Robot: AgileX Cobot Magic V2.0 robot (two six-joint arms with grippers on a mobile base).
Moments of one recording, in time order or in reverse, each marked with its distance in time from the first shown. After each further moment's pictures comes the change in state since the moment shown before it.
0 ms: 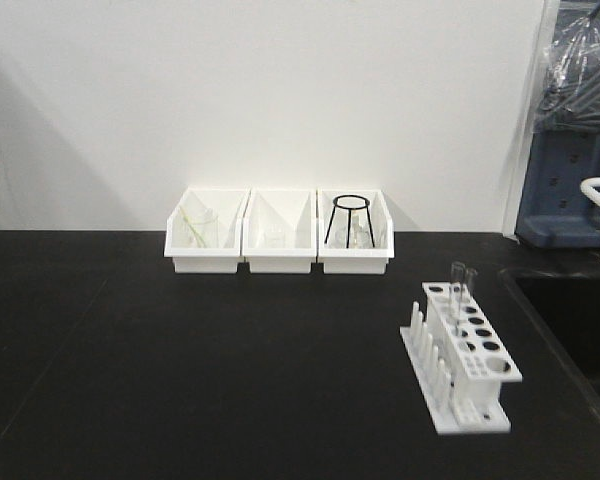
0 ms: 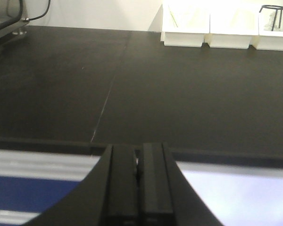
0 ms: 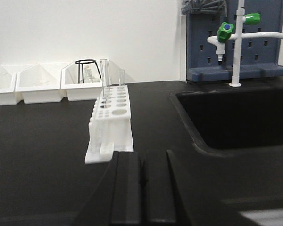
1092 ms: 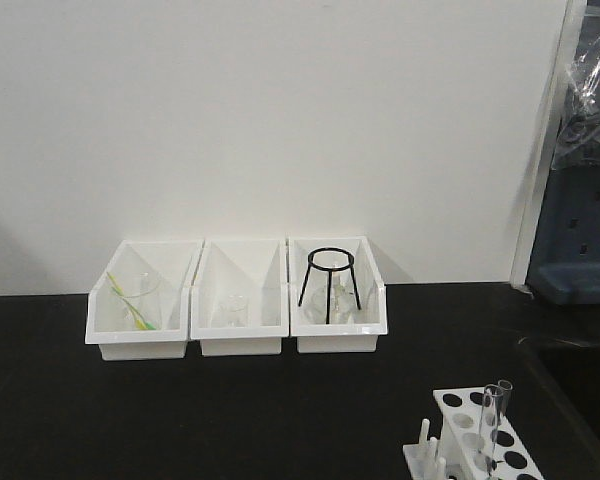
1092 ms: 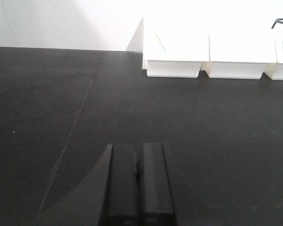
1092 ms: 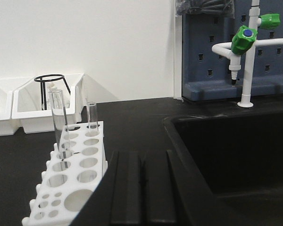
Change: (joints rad) left arm 0.000 0.000 0.000 0.000 0.000 0.000; right arm 0.000 0.000 0.000 0.000 0.000 0.000
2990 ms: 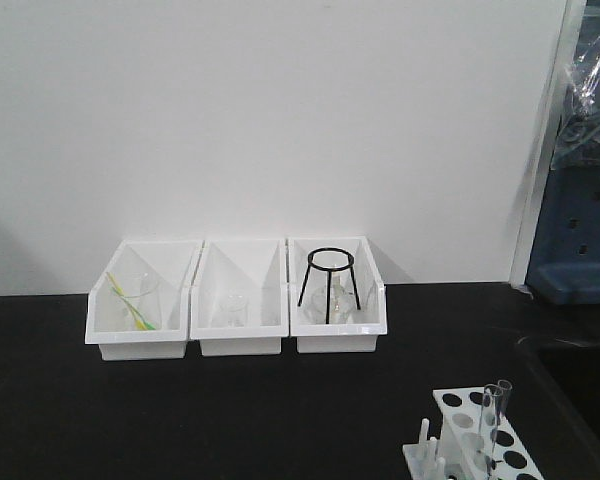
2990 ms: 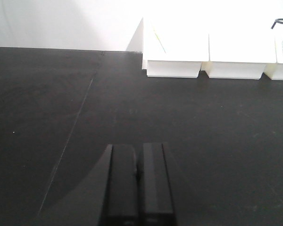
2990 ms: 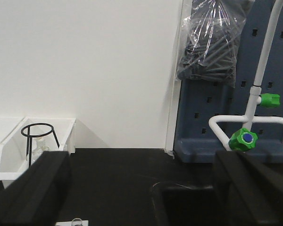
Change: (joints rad) left arm 0.000 0.000 0.000 0.000 0.000 0.000; right arm 0.000 0.686 -0.652 0.009 -0.030 -0.119
